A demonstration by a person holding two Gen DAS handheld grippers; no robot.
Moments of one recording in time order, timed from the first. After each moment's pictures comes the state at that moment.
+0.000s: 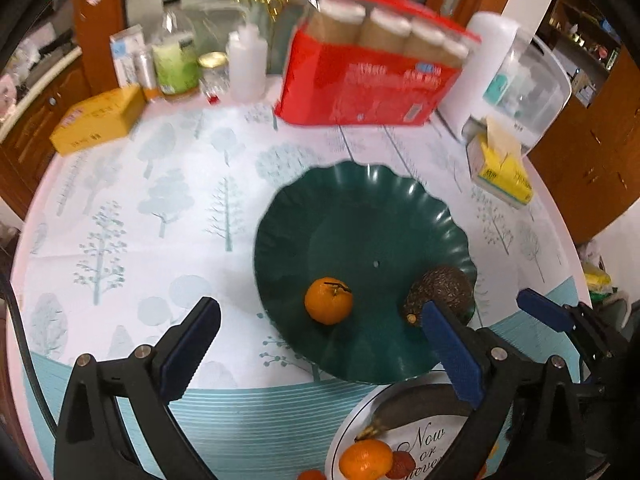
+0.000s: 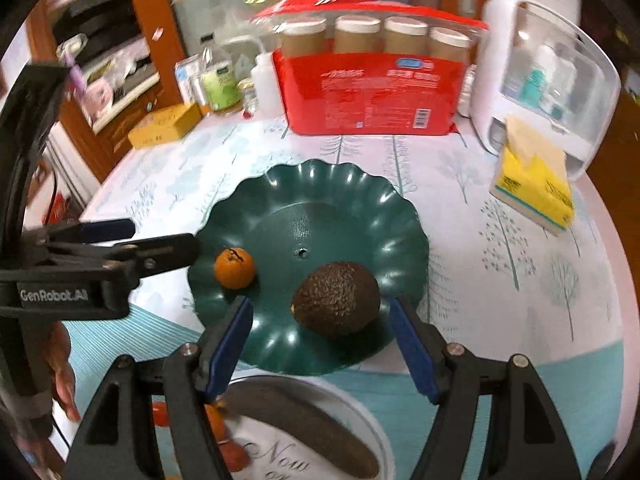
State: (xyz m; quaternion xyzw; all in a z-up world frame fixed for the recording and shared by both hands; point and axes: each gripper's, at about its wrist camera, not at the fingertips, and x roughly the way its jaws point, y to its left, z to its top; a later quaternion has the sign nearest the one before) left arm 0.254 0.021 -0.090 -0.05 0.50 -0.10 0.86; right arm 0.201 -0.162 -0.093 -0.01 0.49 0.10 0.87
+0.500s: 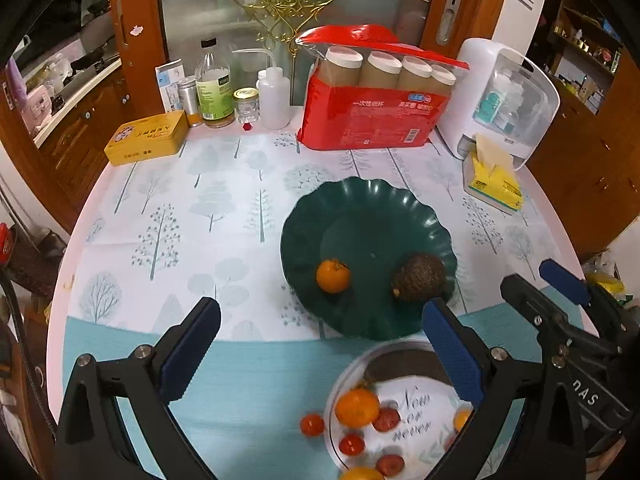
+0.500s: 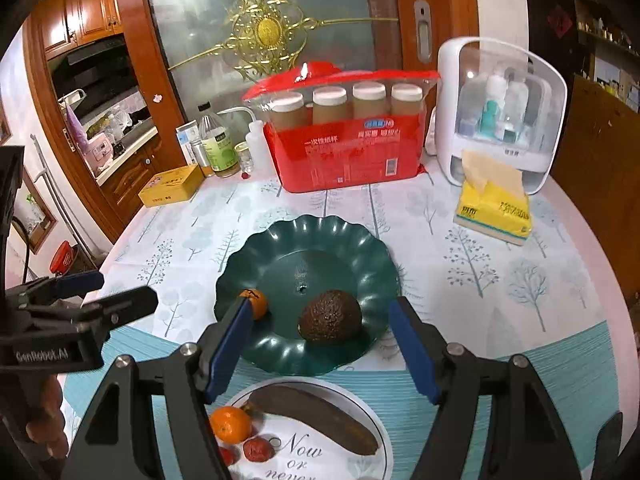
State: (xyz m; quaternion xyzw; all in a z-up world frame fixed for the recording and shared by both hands) left arm 0.185 0.016 -0.030 -0.03 0.48 -0.06 0.87; right arm 0.160 -0.179 -0.029 0.02 0.42 0.08 0.90
